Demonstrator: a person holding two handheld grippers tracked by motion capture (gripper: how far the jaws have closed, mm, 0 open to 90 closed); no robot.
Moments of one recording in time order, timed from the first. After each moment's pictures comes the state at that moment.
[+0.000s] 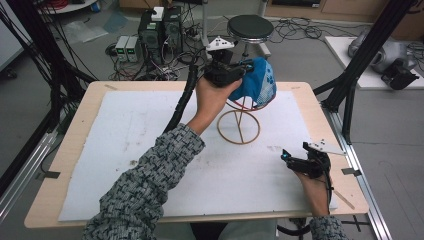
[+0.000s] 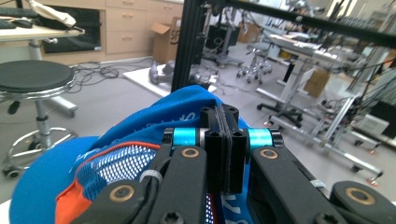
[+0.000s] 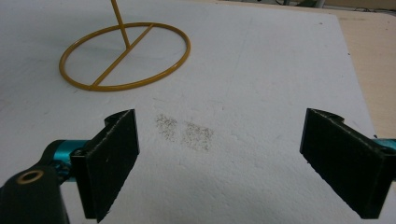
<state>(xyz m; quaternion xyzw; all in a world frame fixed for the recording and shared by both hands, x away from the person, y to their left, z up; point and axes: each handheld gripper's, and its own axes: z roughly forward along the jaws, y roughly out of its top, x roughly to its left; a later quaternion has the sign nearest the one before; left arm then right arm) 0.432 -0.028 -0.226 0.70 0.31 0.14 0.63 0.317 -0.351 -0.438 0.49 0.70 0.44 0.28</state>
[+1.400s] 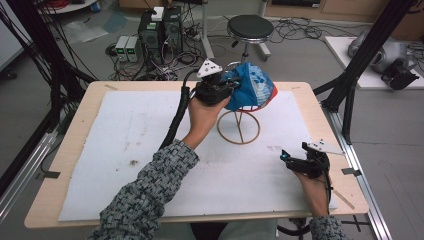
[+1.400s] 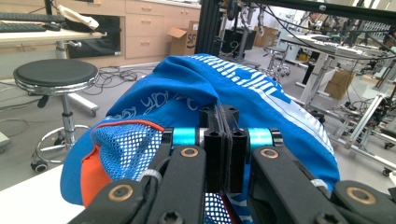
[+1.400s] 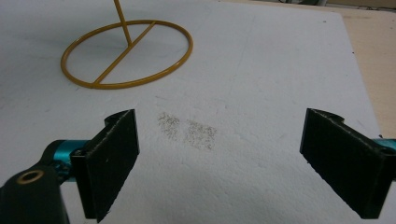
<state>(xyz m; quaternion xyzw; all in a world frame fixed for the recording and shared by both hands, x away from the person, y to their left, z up) 0.427 -0.007 -0.281 0.69 0.31 0.18 0.63 0.318 -0.349 -0.439 0.49 0.70 0.44 0.28</state>
